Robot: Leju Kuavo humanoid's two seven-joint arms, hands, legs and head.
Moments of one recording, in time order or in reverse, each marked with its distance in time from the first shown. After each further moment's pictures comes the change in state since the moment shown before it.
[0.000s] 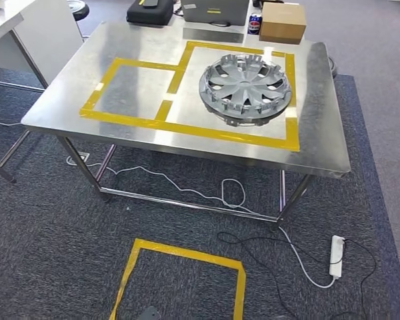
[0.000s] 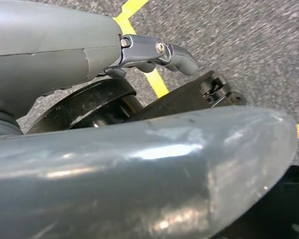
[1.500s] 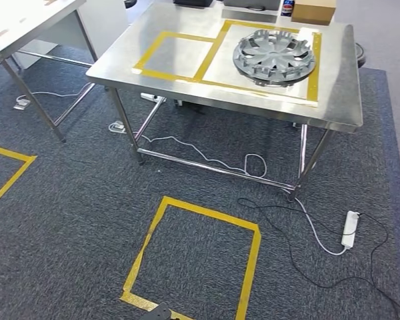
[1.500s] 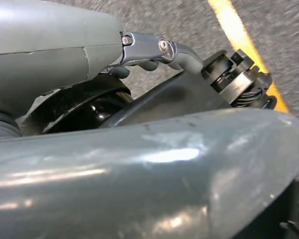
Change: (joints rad) left arm -0.040 -0.016 -0.078 0.001 -0.055 0.017 0.144; right arm 0.018 -0.003 -0.029 -0.007 0.173 0.073 0.062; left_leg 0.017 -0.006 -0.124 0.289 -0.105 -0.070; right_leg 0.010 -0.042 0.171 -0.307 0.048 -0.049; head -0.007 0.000
